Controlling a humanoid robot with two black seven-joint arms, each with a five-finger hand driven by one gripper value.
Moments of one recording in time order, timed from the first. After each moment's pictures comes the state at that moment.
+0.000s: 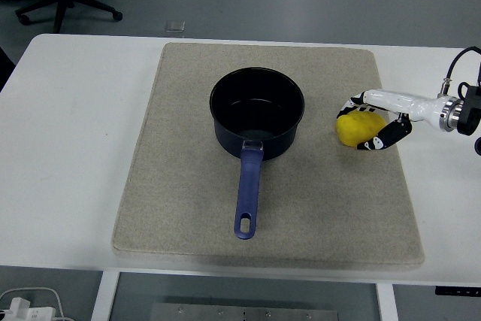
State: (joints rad) left arm 0.00 0.00 -0.04 -0.13 0.03 -0.07 -0.19; right arm 1.23 -0.62 -0.27 1.03 -1.03 -0.02 0.41
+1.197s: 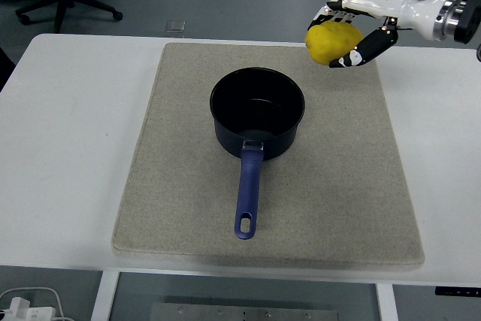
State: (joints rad) left arm 0.00 0.00 -0.04 -0.13 0.03 -0.07 -0.19; right arm 1.54 -0.54 -0.26 1.03 -0.87 0.09 0.42
